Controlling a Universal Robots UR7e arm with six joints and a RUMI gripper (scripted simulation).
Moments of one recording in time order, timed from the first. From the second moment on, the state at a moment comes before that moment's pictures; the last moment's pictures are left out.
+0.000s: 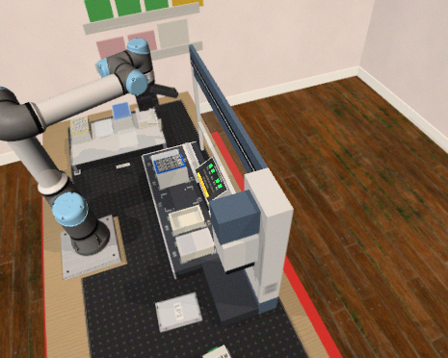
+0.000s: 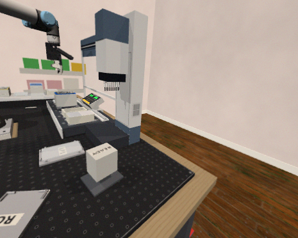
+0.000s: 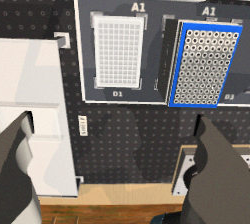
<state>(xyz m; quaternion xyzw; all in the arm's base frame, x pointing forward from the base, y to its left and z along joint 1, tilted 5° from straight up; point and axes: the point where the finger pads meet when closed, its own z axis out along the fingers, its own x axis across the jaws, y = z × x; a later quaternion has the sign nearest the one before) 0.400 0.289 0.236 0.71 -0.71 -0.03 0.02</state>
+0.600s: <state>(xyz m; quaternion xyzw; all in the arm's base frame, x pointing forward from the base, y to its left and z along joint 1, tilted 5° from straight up) 0.398 0.290 0.209 0.71 -0.71 -0.03 0.02</state>
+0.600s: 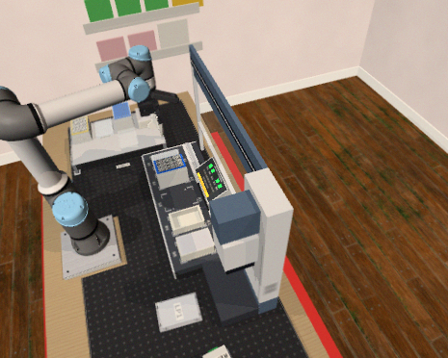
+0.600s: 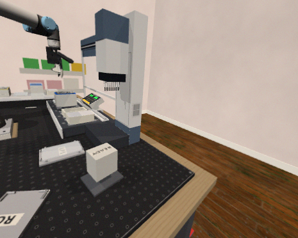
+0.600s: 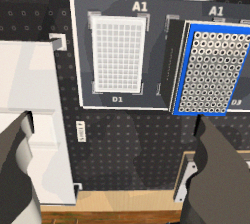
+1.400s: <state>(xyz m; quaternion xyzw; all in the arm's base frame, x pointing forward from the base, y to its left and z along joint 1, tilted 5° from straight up) 0.394 0.290 0.172 0.71 -0.71 -0.03 0.03</state>
